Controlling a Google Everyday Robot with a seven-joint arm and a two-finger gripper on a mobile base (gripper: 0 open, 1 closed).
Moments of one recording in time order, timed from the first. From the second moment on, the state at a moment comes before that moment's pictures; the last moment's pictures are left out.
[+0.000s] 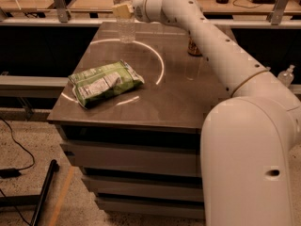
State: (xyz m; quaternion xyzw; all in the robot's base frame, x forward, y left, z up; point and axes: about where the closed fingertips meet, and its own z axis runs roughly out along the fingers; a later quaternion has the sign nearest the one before) arm 0.881 0.083 0.971 -0.33 0.69 0.23 0.60
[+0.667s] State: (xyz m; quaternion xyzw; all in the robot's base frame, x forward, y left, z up) arm 0.850 0.084 0.985 -0.37 0.69 0.24 0.57
